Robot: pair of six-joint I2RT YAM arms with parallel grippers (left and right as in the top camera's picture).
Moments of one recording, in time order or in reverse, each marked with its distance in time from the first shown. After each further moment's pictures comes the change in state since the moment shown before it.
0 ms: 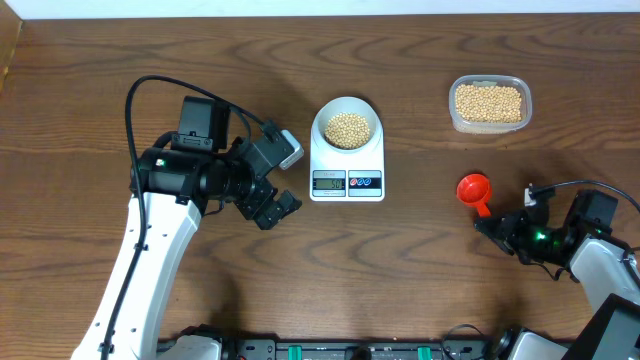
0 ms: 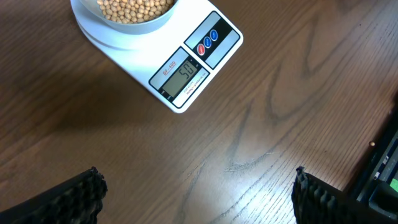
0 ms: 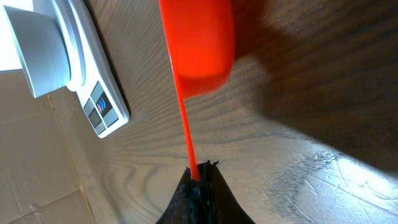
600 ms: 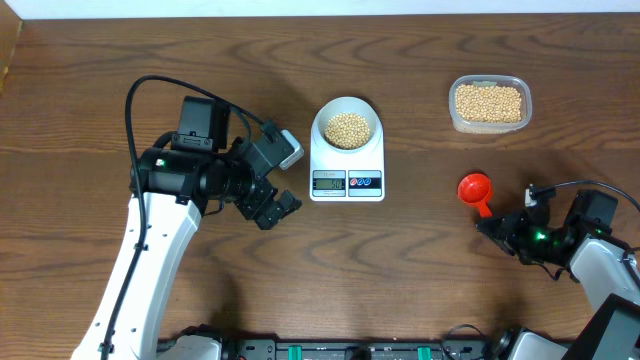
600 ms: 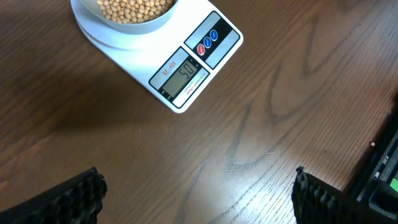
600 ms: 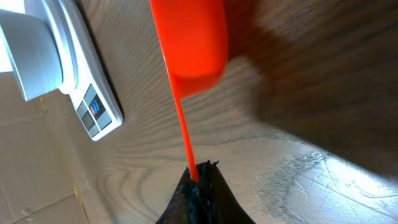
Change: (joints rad) left arm 0.000 0.000 0.000 0.000 0.000 0.000; right arm 0.000 0.000 0.000 0.002 0.025 0.000
